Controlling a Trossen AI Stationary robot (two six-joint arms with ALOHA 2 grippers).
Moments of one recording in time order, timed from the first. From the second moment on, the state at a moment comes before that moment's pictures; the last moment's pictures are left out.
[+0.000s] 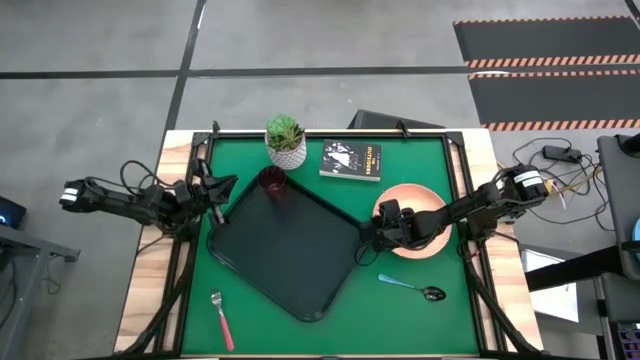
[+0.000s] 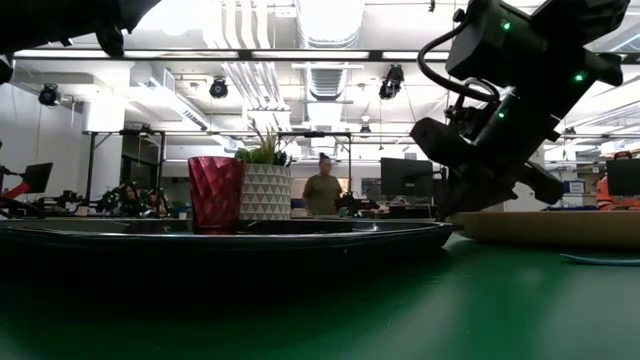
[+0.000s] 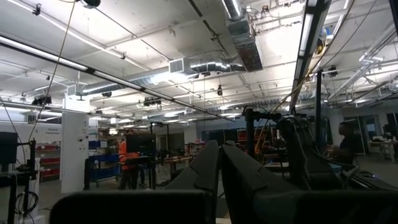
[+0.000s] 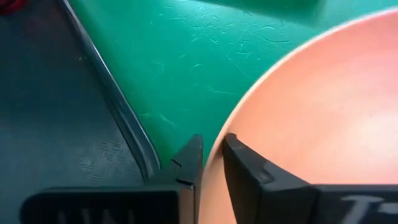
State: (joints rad) left arm -0.16 0.47 0.11 0.91 -0.46 0.35; right arm 0.22 1.60 0.70 -0.28 0.63 1.36
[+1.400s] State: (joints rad) left arm -0.16 0.47 0.11 0.91 -0.46 0.35; right arm 0.34 1.68 1.13 -0.51 0.73 0.74
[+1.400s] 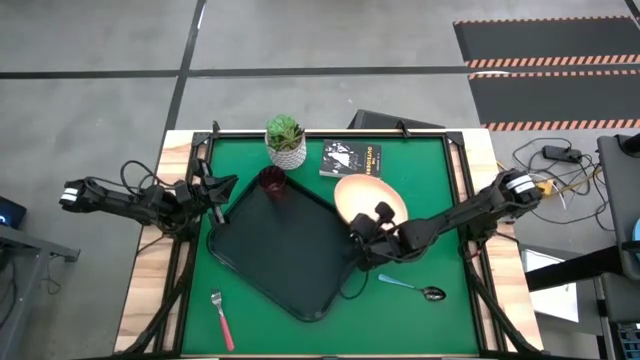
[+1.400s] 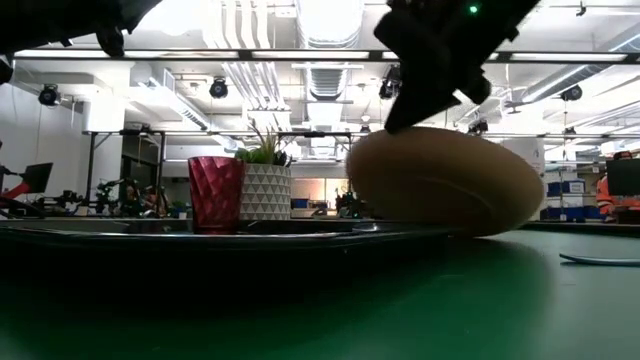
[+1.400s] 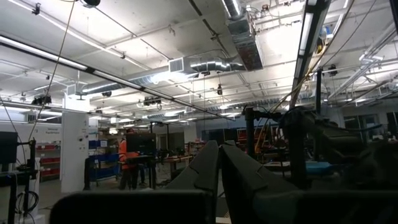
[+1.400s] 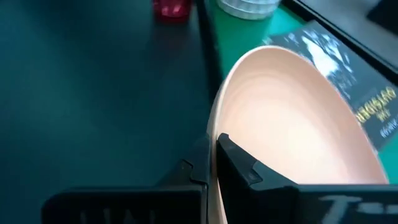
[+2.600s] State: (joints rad) left arm -0.16 0.47 0.11 0.91 -0.46 0.35; right arm 0.35 1.97 1.46 -0.42 0.43 0.49
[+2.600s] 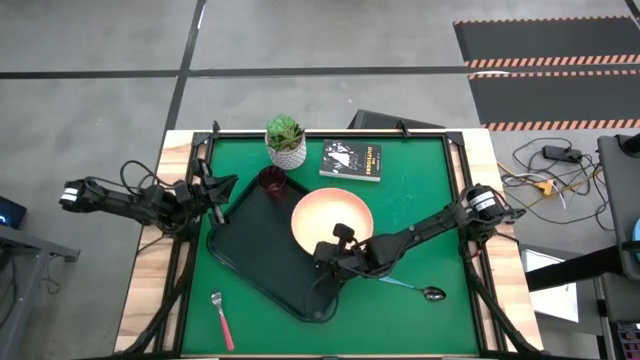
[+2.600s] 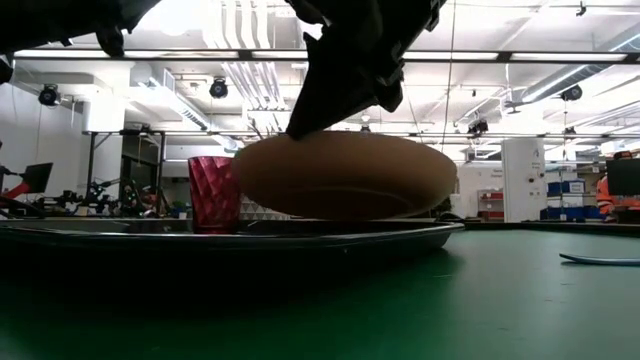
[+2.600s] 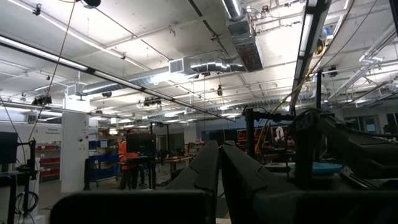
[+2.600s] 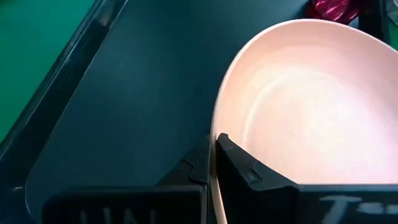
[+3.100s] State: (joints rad) left arm -0.16 0.47 0.11 0.91 -0.46 0.35; right arm 0.32 2.06 1.45 -0.25 0.27 0.45
